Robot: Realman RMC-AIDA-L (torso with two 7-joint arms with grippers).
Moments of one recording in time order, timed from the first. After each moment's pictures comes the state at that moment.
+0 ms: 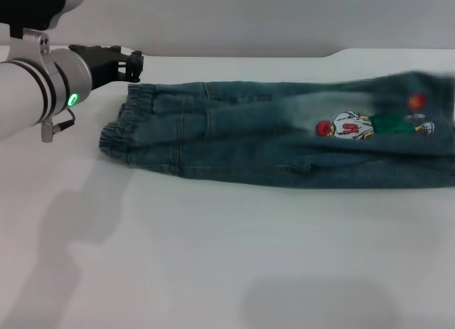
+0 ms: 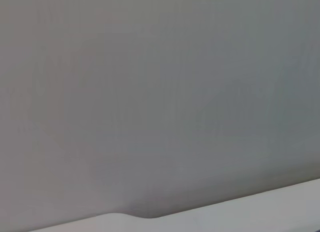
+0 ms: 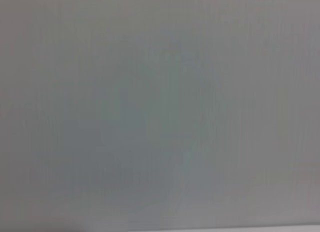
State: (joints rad) left arm -0.35 -2.06 -1.45 -1.37 2.86 -0.54 0.00; right arm -0.17 2.07 1.49 1.52 -2.73 0.10 -0.16
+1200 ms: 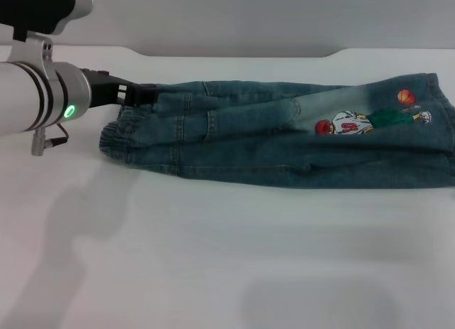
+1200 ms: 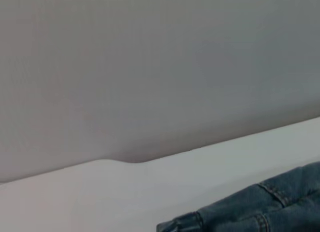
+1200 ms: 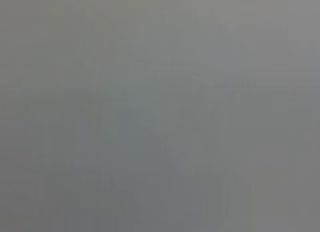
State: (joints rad) left arm -0.35 -2.06 -1.46 -1.50 2.86 -0.83 0.00; right arm -0.13 2.08 1.27 1.10 -2.71 -0.69 -0.13
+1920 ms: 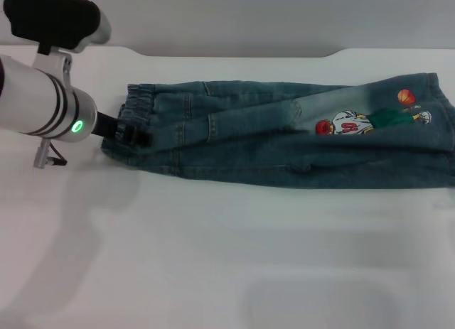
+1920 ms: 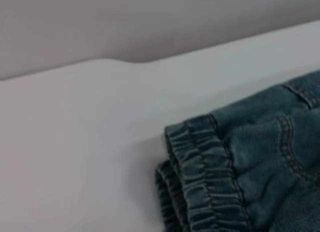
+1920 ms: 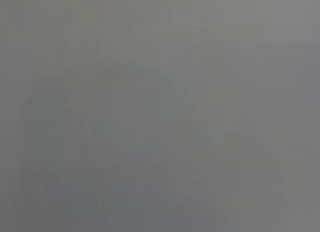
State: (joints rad) left arm -0.53 -2.06 -1.53 -1.29 2.85 -1.06 0.00; right arm -0.10 2.08 1.20 1.02 -2.70 -0.73 -0.13
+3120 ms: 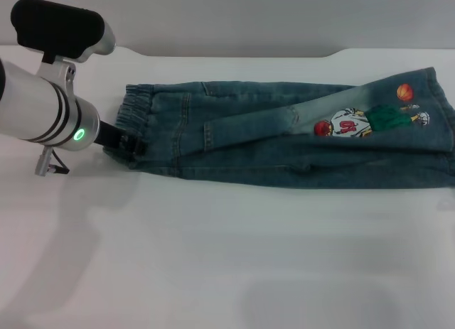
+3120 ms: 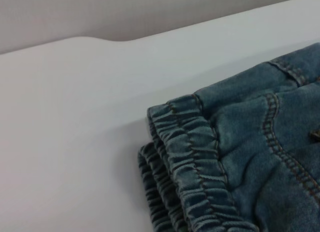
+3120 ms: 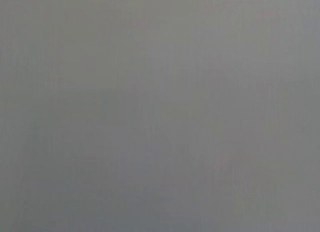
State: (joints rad) left arm -0.54 -2.06 -1.54 -1.25 2.80 -1.07 0.04; right arm -0.16 2.07 1.20 1.10 -2.73 -0.74 -0.13
